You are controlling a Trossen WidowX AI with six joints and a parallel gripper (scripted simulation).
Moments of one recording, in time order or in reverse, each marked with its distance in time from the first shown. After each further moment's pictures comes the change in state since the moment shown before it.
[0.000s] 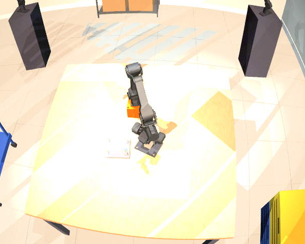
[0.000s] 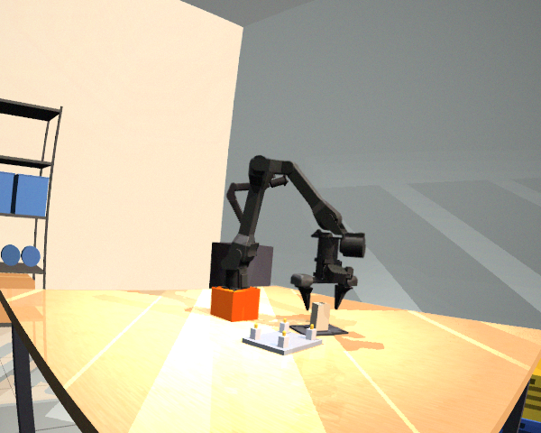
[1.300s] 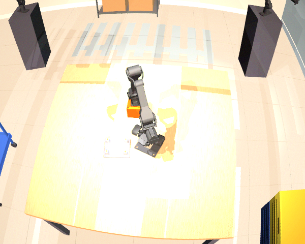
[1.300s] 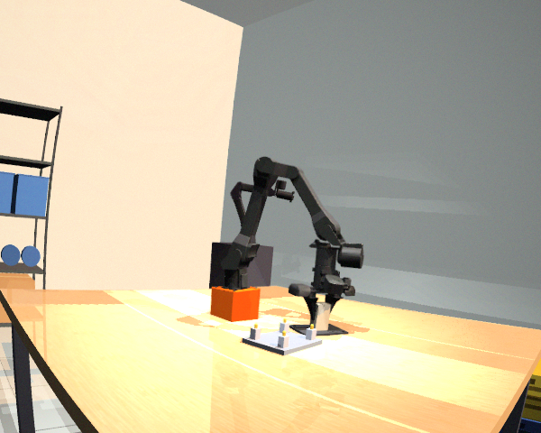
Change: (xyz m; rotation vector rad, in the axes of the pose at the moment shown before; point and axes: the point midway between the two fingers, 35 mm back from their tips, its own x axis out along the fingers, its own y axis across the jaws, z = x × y) arm 0.028 -0.004 -0.003 0.003 0.007 -0.008
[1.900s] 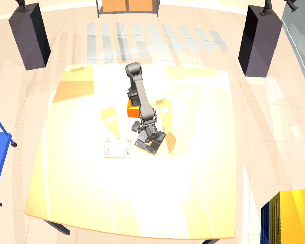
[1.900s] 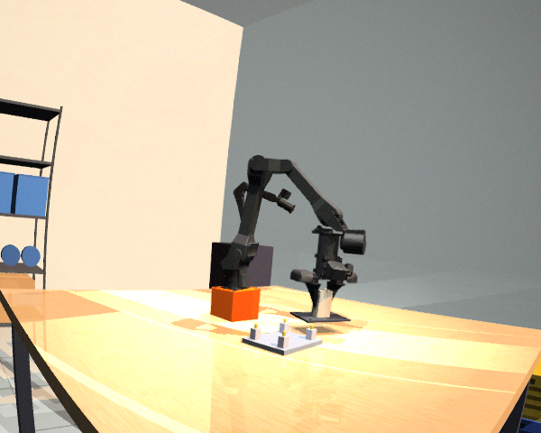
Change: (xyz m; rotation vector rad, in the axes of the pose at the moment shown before) arm -0.039 0.001 0.001 -0.006 0.007 -0.008
